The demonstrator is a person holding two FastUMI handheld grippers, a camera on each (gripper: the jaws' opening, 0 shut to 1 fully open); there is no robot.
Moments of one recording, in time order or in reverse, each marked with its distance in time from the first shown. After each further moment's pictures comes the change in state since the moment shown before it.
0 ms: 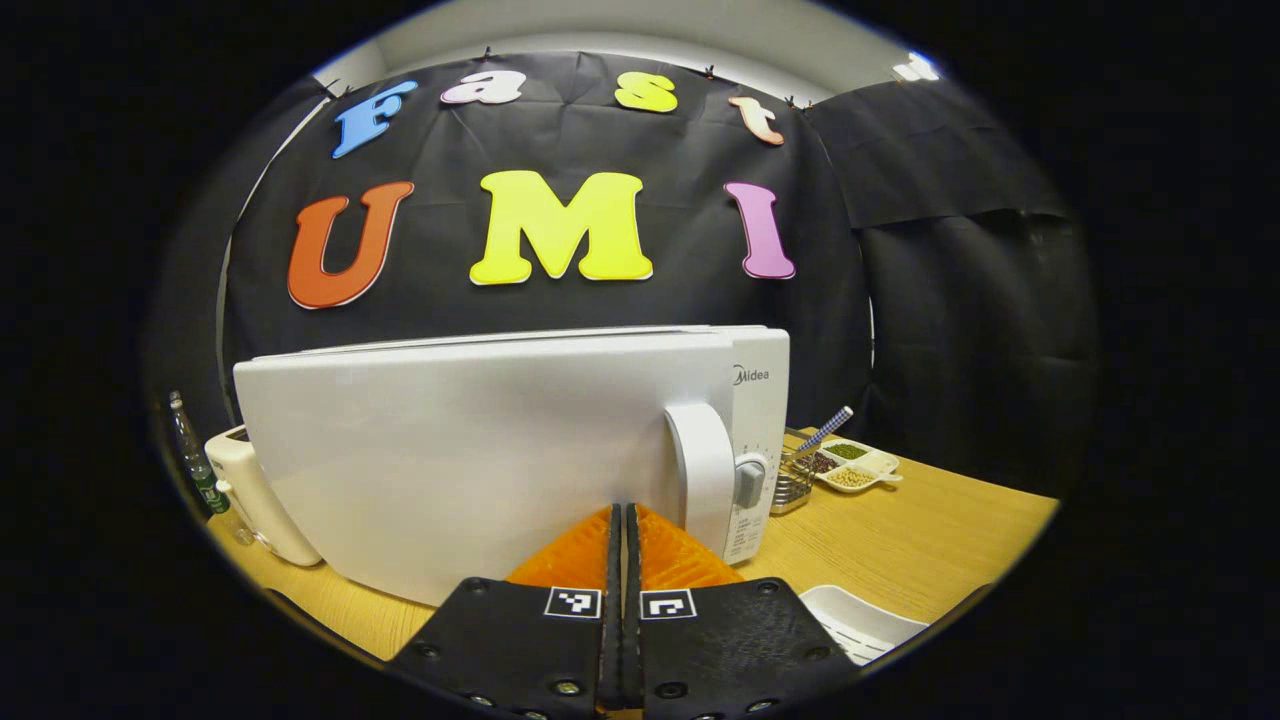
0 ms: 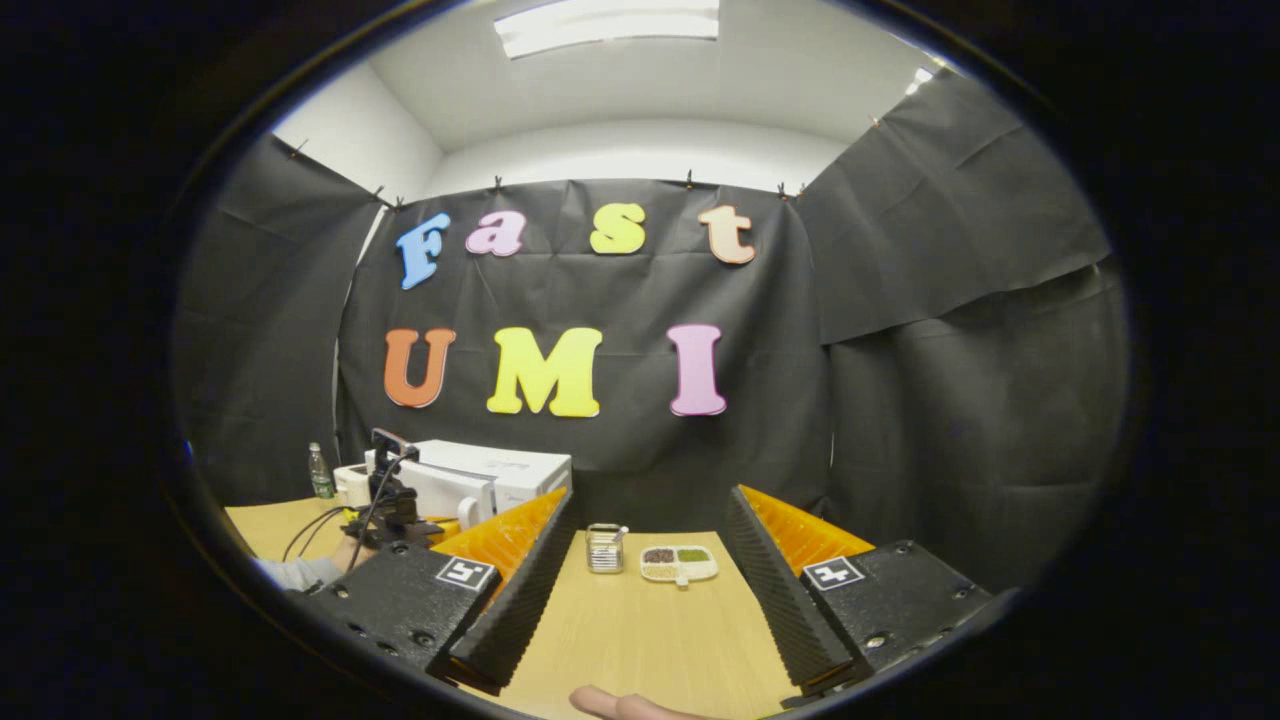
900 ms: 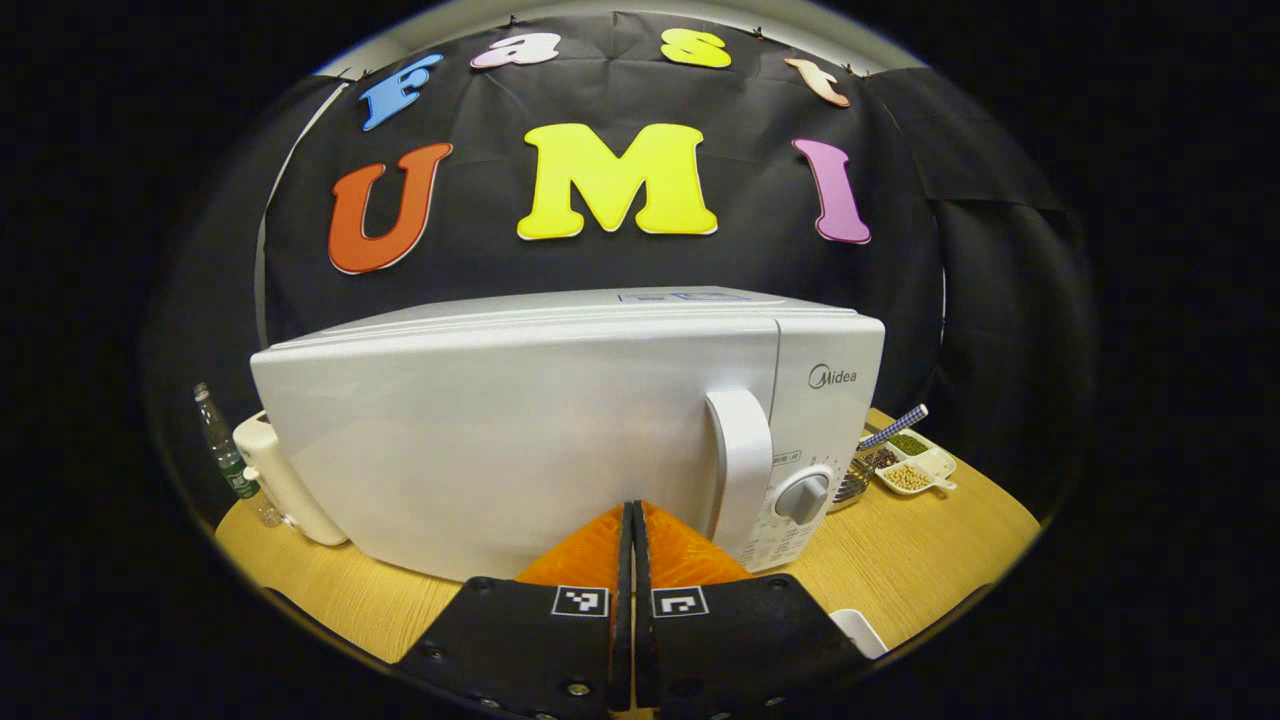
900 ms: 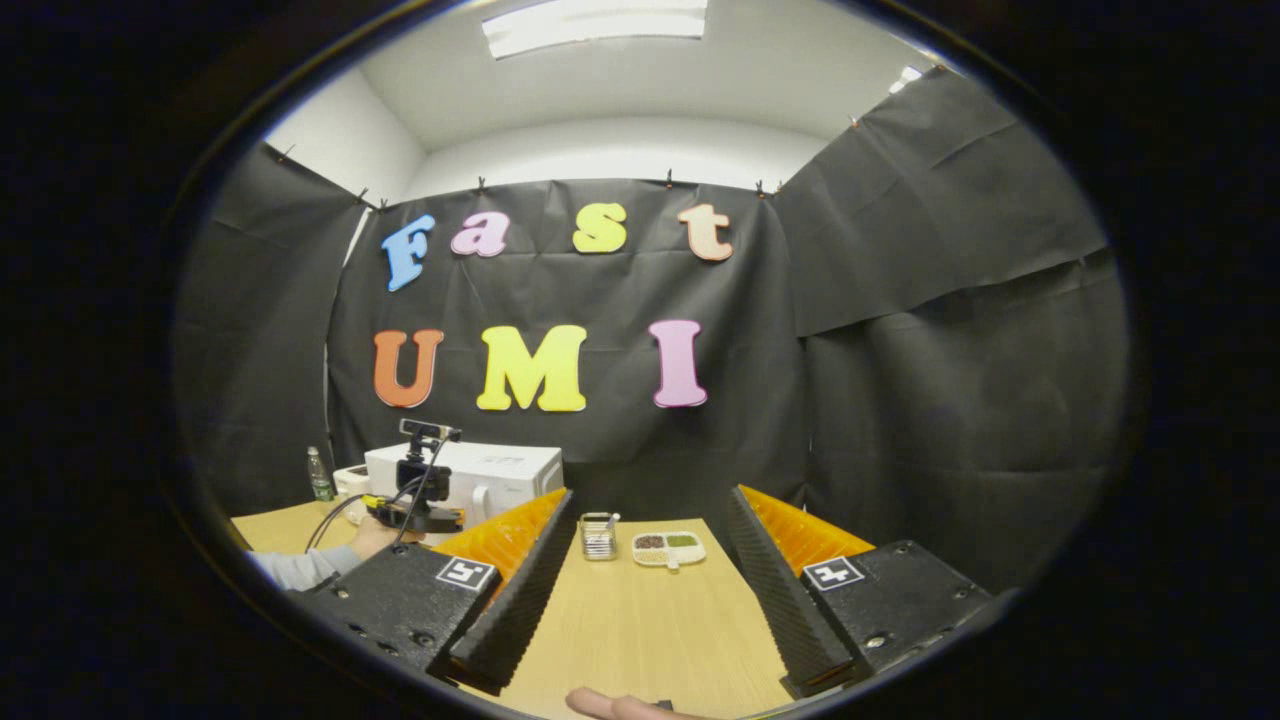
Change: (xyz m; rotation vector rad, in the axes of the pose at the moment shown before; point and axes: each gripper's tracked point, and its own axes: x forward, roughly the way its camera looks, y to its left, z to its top) left arm -0.006 0.017 -0.003 -0.056 0.173 0.188; right arm -0.048 -0.001 0.001 0.026 0.023 -0.062
